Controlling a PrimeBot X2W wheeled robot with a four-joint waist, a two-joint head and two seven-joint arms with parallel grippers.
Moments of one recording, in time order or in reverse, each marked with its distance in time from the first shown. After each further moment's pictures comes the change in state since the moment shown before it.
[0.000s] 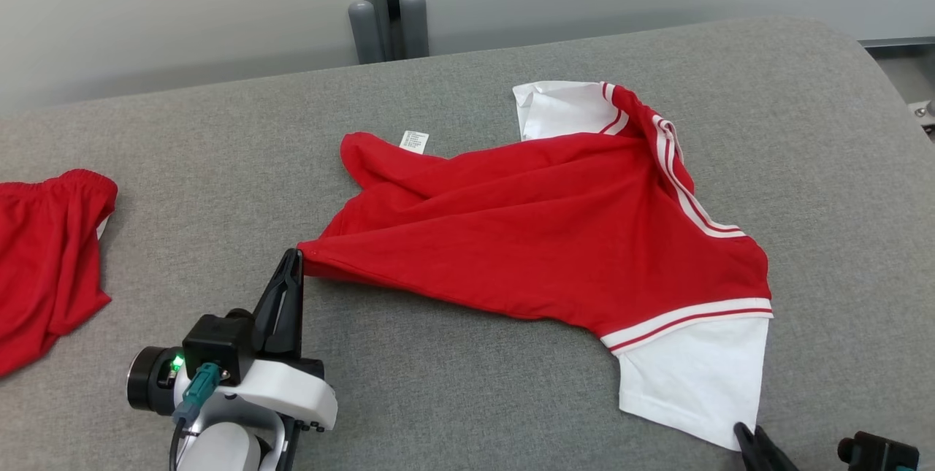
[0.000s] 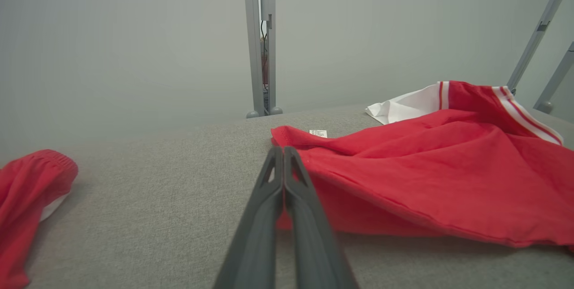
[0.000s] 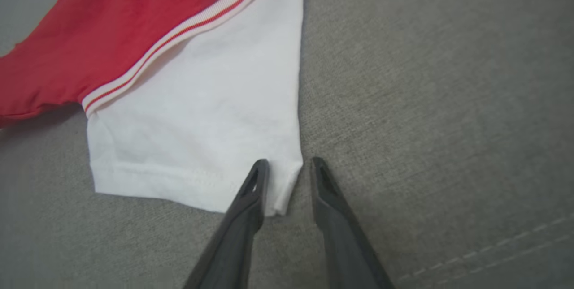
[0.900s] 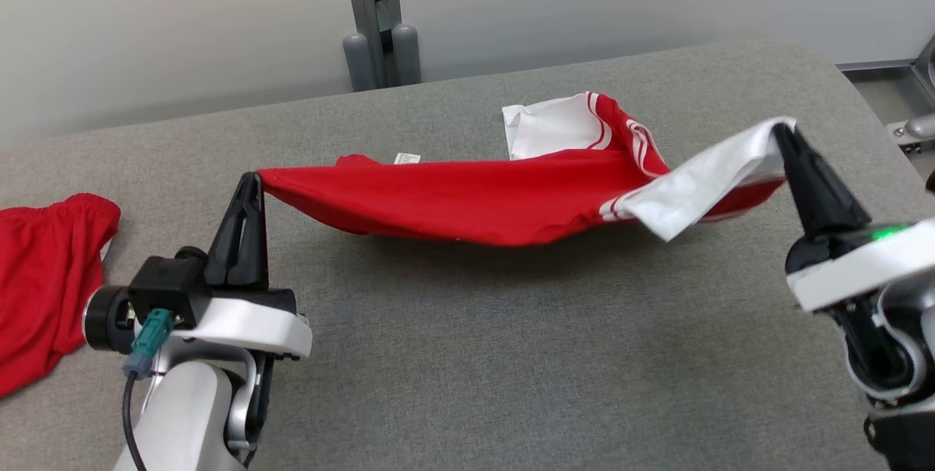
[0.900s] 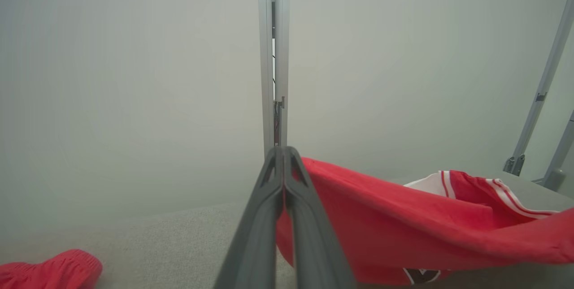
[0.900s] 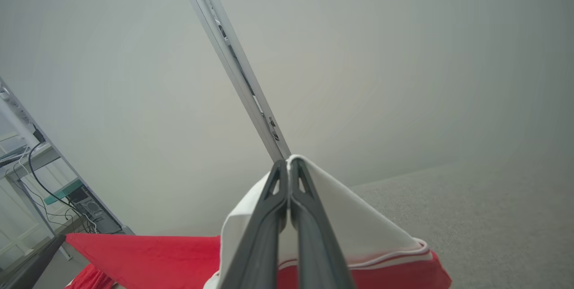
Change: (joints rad) left arm -0.090 0.007 0.049 -0.044 -0.025 0.014 -0.012; right arm -0.374 -0.158 0.058 -0.324 0.152 0.000 0.040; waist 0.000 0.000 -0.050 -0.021
